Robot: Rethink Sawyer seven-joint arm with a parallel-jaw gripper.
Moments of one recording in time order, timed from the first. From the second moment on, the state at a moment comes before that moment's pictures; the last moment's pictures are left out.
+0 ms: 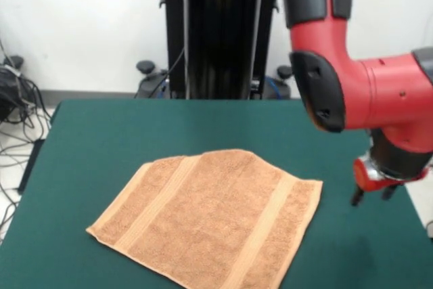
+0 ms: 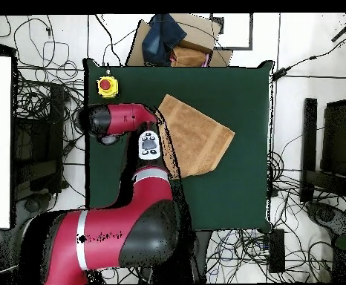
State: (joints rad) arm 0.06 -0.14 0.08 1.08 -0.02 0.79 1.57
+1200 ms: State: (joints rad) arm -0.02 0.15 -0.05 0.64 -0.15 0.86 1.57
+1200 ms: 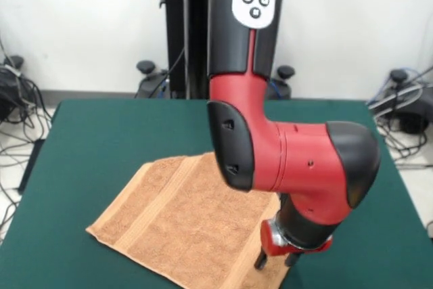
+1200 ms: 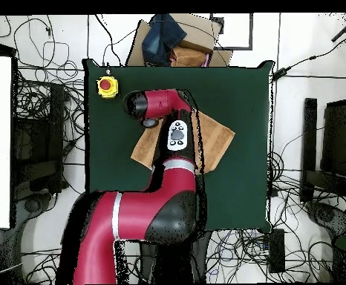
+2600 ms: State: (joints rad) arm 0.00 -0.06 -0.07 1.15 -0.15 0.59 1.57
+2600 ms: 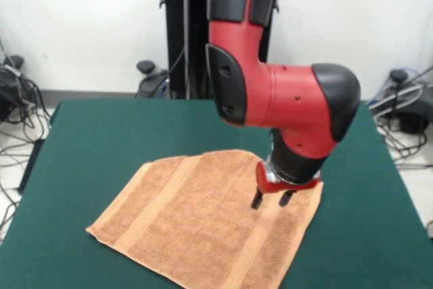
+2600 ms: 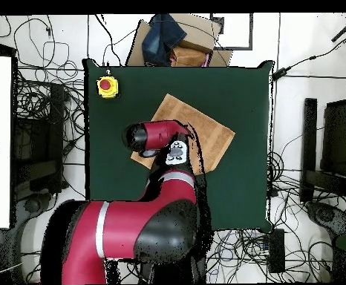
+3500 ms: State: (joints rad) arm 0.00 -0.08 -0.07 1.25 -0.18 0.47 1.57
